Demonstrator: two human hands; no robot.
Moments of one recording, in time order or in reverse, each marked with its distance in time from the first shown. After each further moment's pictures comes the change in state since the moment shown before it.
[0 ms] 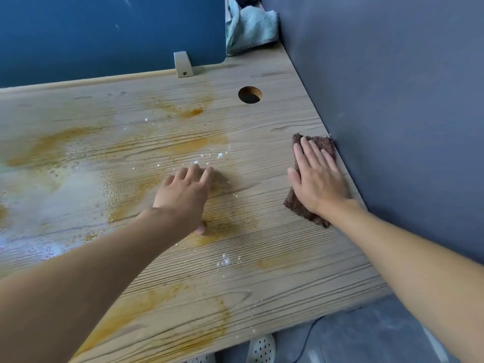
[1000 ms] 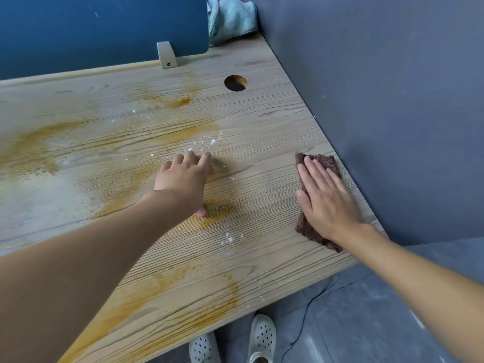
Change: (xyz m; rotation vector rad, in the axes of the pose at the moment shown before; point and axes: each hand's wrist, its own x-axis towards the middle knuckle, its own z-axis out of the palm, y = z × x) left_hand -0.001 -0.004 0.004 -0.015 0.037 0.051; right_hand -0.102 0.001 0.007 -0.015 0.005 0.014
